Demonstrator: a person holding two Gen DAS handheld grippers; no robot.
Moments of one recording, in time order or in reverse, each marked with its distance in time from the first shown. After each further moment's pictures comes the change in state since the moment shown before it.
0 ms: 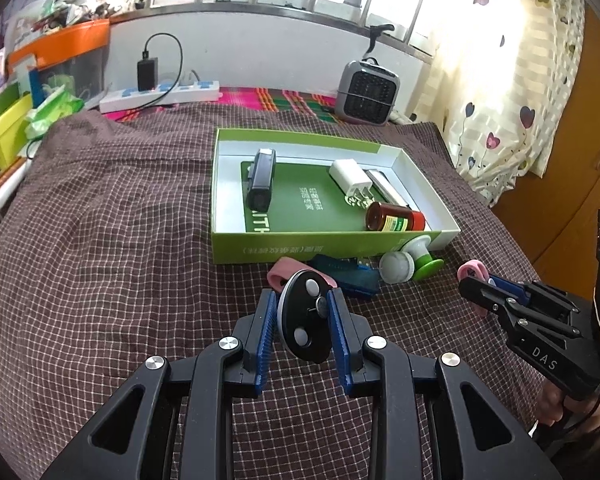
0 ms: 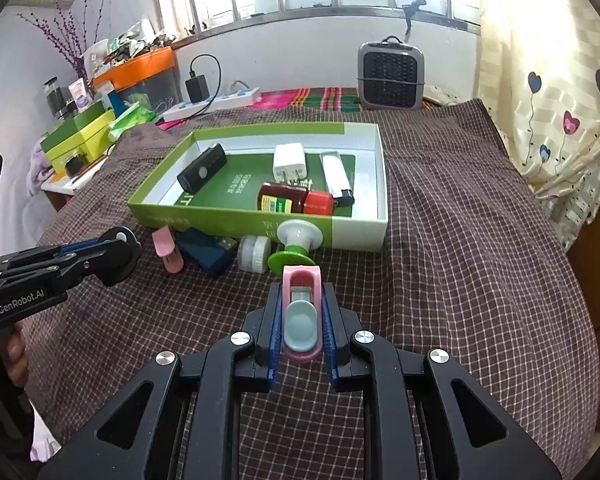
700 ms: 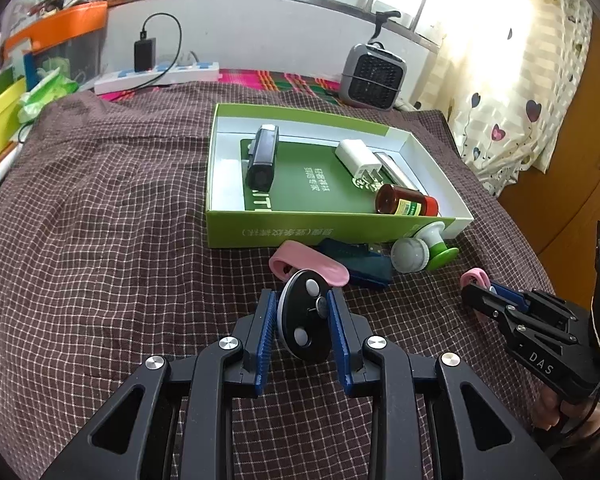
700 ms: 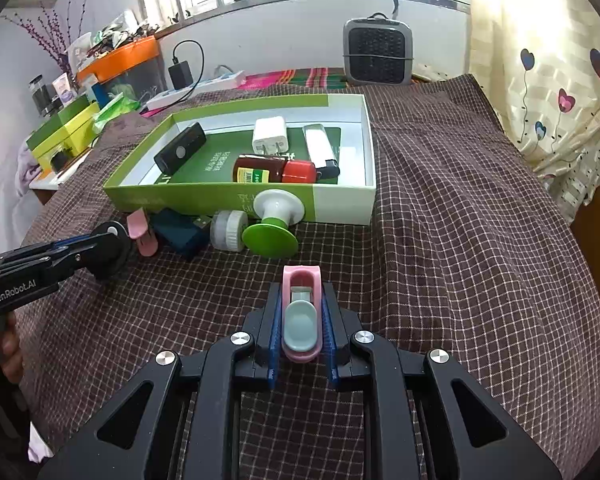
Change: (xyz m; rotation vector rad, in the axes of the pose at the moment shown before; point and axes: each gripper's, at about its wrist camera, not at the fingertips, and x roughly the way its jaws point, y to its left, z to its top) left arm 0.020 0.006 -0.006 -0.014 0.044 -0.017; right arm 0.017 -0.010 -0.014 0.037 0.050 -0.025
